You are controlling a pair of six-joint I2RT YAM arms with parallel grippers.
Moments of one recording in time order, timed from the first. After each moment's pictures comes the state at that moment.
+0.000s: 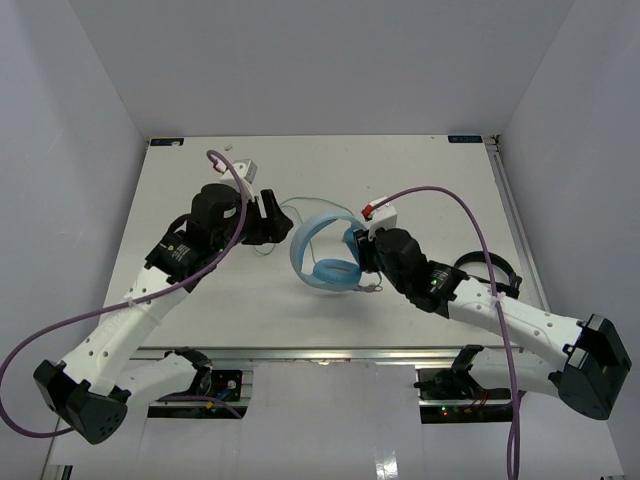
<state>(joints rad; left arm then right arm) -0.57 1.04 1.12 -0.51 0.02 -0.49 0.92 1.11 0.76 -0.06 0.43 0.14</state>
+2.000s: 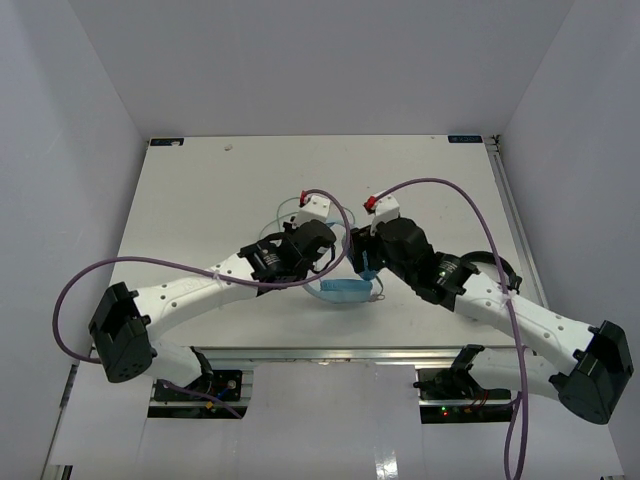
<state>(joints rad) -0.99 1.40 1.11 -0.49 -0.70 -0.34 0.88 1.11 0.84 -0.26 0.29 0.23</state>
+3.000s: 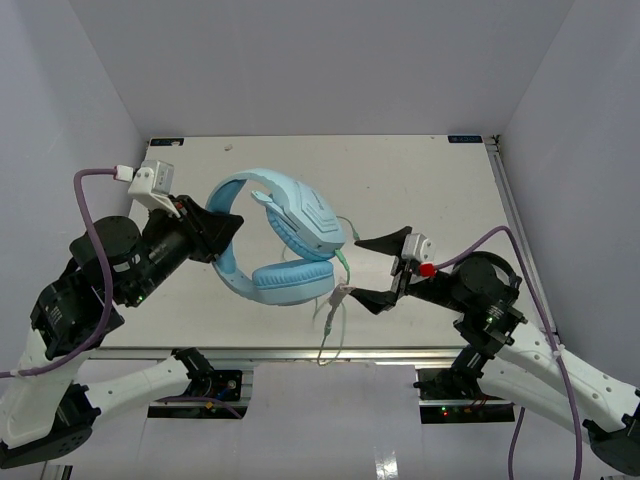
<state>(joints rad) -0.85 0.82 1.54 -0.85 -0.31 -0.54 0.89 0.64 0.58 0.26 -0.40 -0.10</state>
